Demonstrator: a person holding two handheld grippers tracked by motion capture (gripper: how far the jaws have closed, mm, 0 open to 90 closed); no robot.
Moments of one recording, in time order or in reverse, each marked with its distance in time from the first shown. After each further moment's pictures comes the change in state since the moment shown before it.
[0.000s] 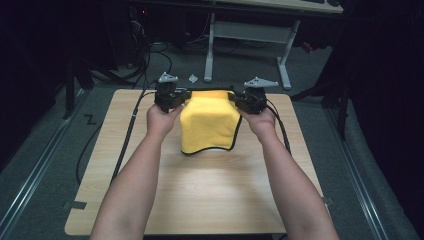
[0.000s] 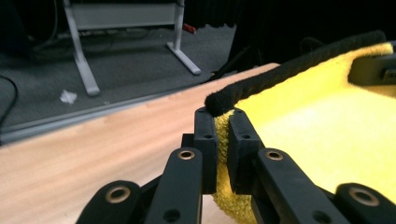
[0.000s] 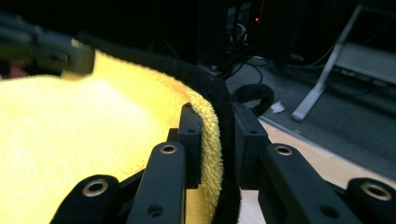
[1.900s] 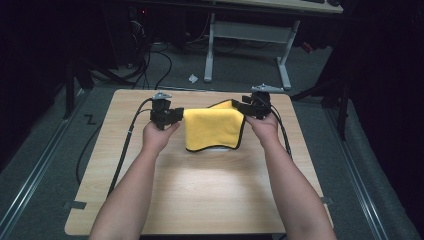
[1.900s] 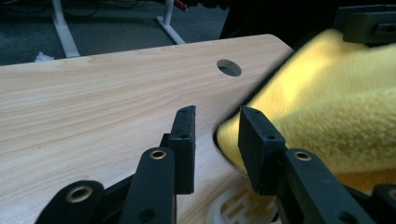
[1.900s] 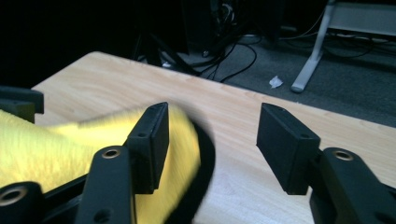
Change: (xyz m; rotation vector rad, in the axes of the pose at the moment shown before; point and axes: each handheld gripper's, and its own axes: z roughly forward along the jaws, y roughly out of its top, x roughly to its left) left arm 0.012 -0.051 -0.004 0.052 -0.047 -0.086; right arm -0.027 -0.030 0.008 0.037 -0.037 0.151
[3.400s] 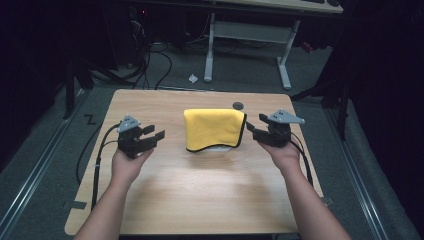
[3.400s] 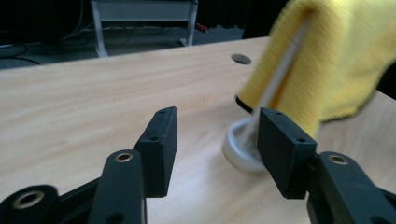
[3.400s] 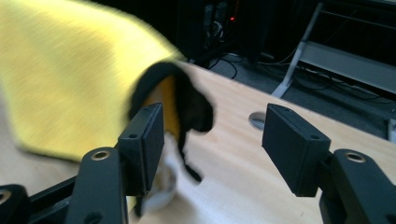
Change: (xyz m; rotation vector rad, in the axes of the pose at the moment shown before) left arm -0.019 -0.075 -0.113 -0.096 0.085 0.079; right arm 0.032 -0.055 -0.099 -0.059 -0.074 -0.210
